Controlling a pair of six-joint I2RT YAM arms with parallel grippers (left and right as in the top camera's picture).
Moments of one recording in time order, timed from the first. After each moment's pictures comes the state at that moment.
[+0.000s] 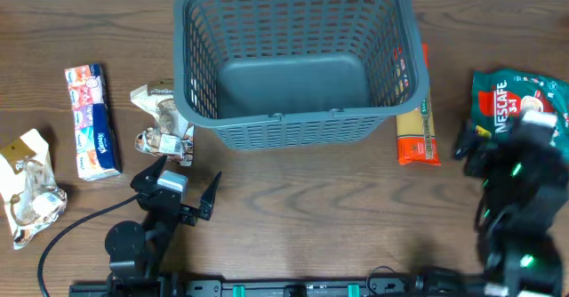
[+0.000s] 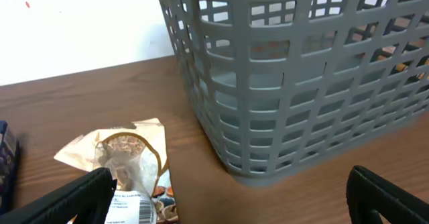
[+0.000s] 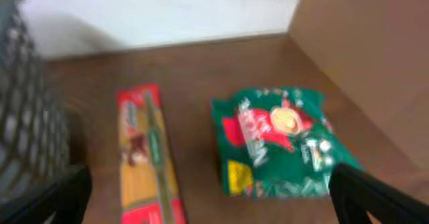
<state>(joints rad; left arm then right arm) 0.03 0.03 0.07 -0.23 0.36 0.13 -0.18 0.71 0.86 -0.60 0.19 -0.01</state>
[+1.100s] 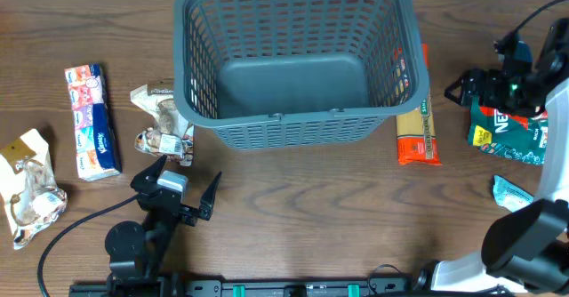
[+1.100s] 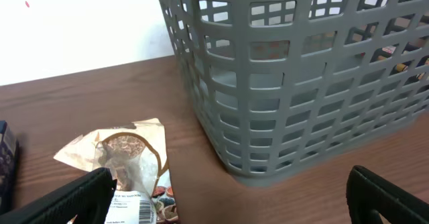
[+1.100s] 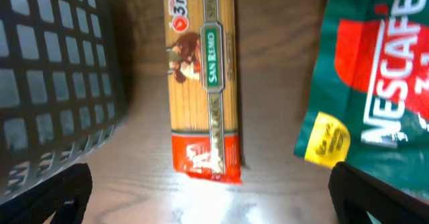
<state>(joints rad) 0.03 0.03 0.07 -0.23 0.36 0.13 -0.39 1.71 1.62 -1.19 -0.30 -0.21</state>
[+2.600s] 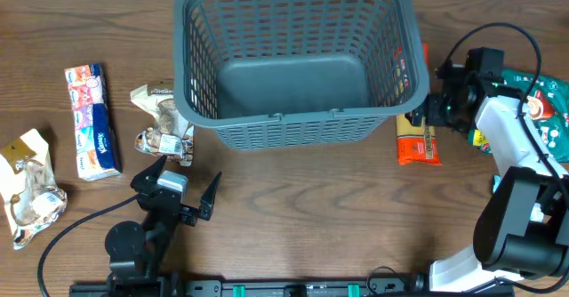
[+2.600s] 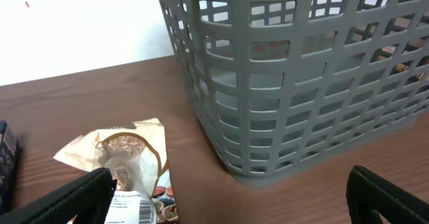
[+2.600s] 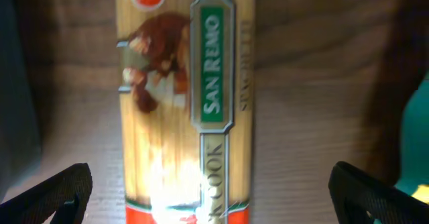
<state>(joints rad) 0.03 0.03 0.07 -0.23 0.36 0.13 -0.20 1.75 1.19 -0.66 -0.10 -0.12</state>
